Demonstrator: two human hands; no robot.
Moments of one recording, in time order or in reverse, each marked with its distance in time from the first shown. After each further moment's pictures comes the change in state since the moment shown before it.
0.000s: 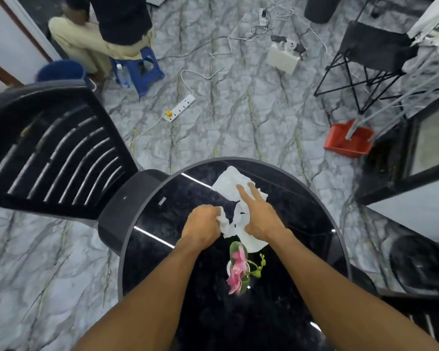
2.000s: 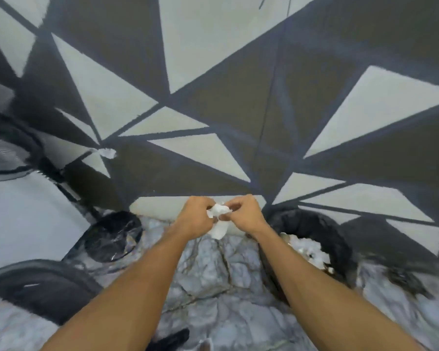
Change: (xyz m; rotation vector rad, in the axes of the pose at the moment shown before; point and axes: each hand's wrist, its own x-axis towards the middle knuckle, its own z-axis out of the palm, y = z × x) left_hand -0.535 0.709 0.447 0.221 -0.891 1.581; right_hand -0.893 0.389 0.150 1.045 1.527 1.275
